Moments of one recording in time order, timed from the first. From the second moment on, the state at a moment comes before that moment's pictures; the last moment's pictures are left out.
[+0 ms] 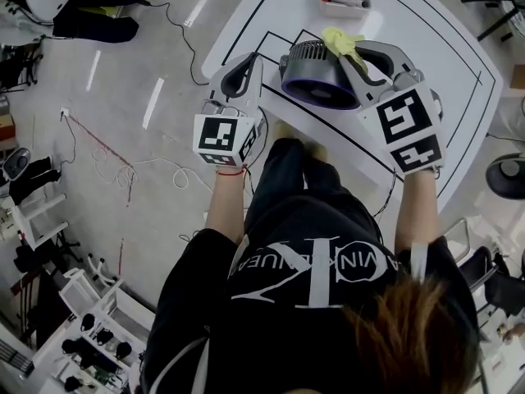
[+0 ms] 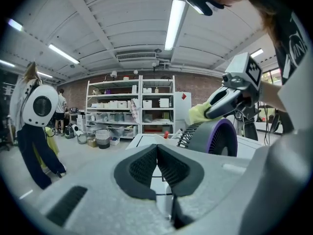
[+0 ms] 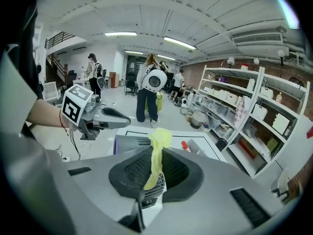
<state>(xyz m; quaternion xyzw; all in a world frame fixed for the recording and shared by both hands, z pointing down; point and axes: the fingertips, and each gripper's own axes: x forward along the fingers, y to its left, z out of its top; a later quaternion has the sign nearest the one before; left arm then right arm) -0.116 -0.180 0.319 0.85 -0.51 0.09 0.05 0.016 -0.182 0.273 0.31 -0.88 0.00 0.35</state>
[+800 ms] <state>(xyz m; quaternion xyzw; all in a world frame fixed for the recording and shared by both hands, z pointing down) -0.094 -0.152 0.309 0.84 -0.52 0.13 0.01 0.057 -0.166 0.298 0.36 -0.87 0.05 0.32</state>
